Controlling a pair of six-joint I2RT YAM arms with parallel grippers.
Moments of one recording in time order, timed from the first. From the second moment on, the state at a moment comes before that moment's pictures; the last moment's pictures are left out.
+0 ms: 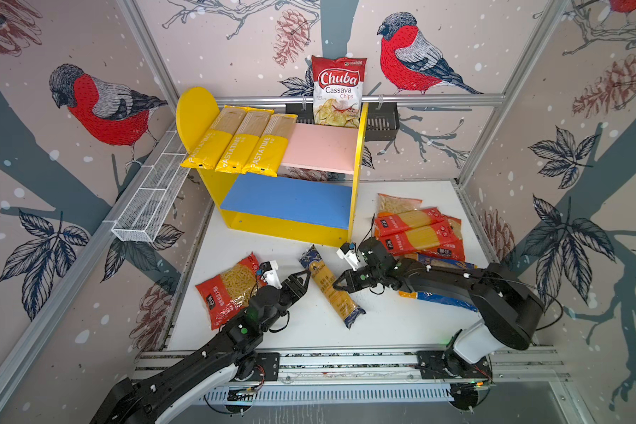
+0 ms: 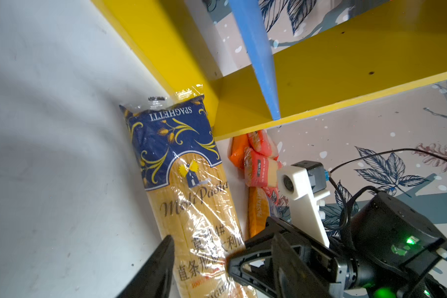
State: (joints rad) left arm -0.73 0.59 0.13 0.21 -0.13 -1.18; right arm 0.84 1.54 0.81 -0.04 -0.57 0.52
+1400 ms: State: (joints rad) left arm -0.60 0.92 0.40 0.72 0.32 -0.90; right arm 0.85 1.16 0.73 0.39 -0.54 0.66
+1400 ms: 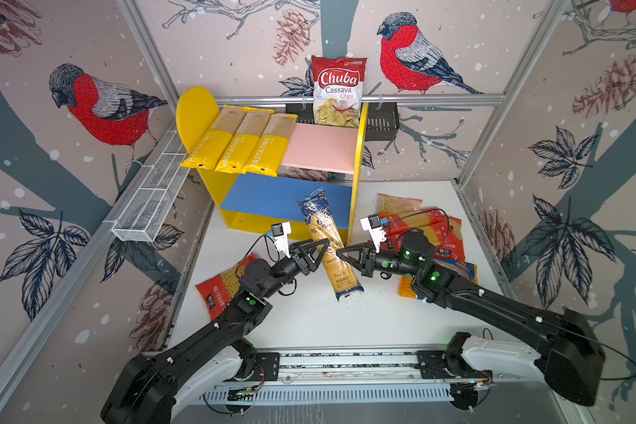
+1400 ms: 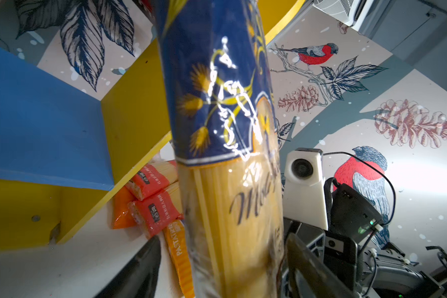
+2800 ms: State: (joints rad) left arm -0.51 1.10 0.70 0.72 0.50 -0.90; right arm 0.85 1.17 0.58 0.58 -0.54 0.68
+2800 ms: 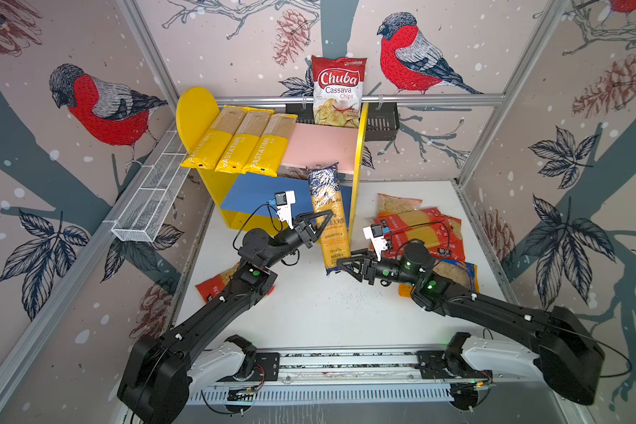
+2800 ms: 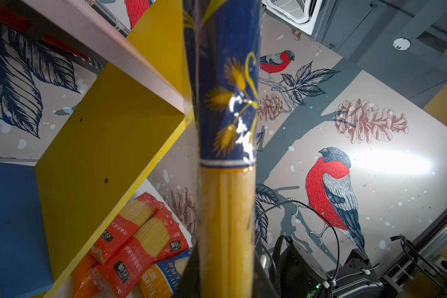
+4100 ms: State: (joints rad) left arm -0.31 0.71 0.67 0.35 0.36 -0.83; right arm 0.88 1.71 1.52 0.35 -0.23 1.10
